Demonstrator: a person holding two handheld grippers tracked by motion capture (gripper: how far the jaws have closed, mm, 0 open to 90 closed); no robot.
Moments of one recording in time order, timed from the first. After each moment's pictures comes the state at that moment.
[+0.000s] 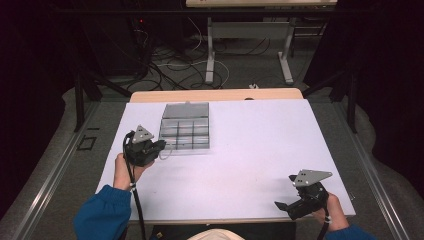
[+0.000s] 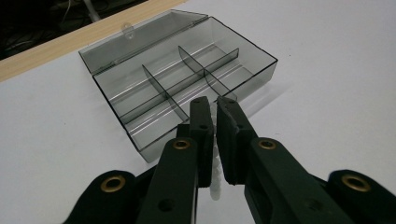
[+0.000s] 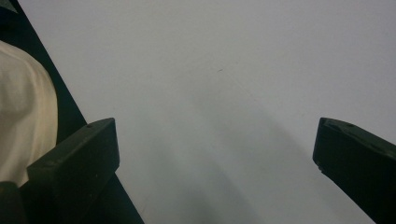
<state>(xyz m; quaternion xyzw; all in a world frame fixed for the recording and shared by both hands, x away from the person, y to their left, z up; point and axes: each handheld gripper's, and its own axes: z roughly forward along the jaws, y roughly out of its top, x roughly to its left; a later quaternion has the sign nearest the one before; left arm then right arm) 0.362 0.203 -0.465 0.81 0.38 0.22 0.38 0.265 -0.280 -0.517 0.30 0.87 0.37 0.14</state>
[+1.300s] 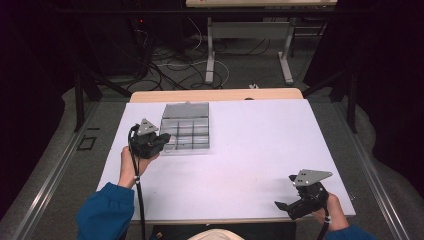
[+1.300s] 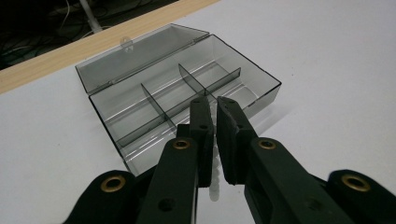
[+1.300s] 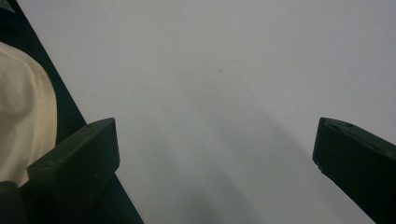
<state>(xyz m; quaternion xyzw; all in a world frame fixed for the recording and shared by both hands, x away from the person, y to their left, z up) 0.382 0.191 -0.462 0.80 0.39 0.22 0.40 0.265 -0.280 -0.517 0.30 0.87 0.37 0.14</state>
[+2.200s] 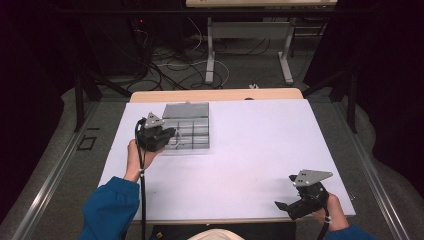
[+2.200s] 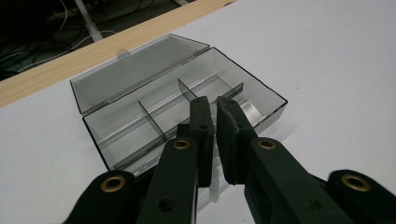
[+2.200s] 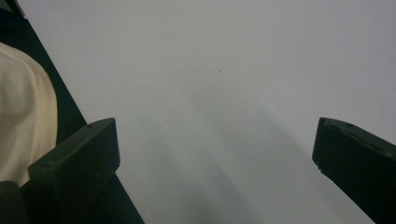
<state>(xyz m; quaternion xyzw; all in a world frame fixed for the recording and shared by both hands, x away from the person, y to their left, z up) 0.404 0.180 -0.461 0.81 0.38 0.22 0.40 0.265 -0.280 -0.517 0.30 0.87 0.37 0.14</state>
